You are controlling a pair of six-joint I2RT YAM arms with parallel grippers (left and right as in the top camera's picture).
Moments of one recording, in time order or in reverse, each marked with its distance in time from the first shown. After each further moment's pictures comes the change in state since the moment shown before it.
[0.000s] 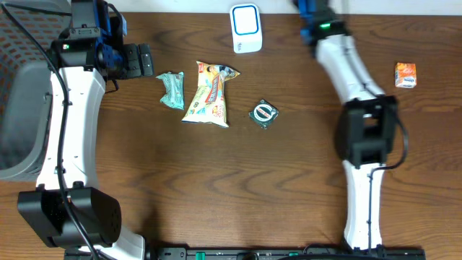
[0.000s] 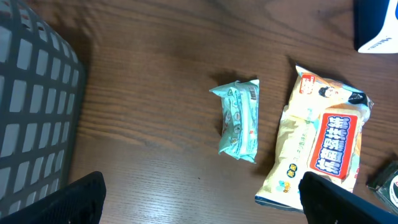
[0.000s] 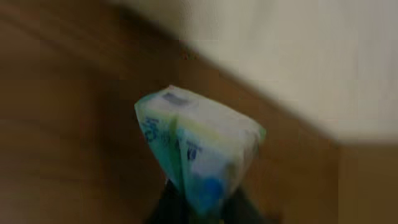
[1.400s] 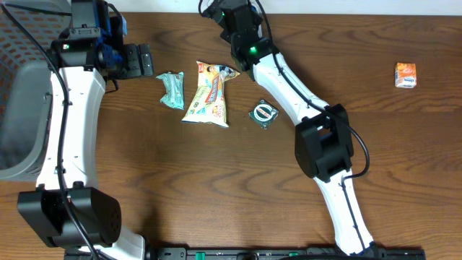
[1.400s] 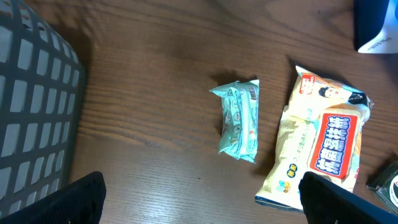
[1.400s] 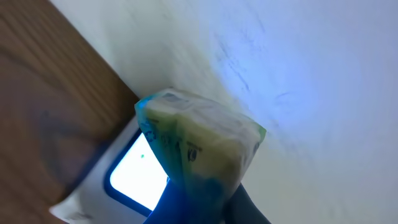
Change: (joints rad) left arm 0.000 0.000 0.000 0.000 0.000 0.000; right arm 0.376 0.012 -0.002 0.436 -0.109 -0.278
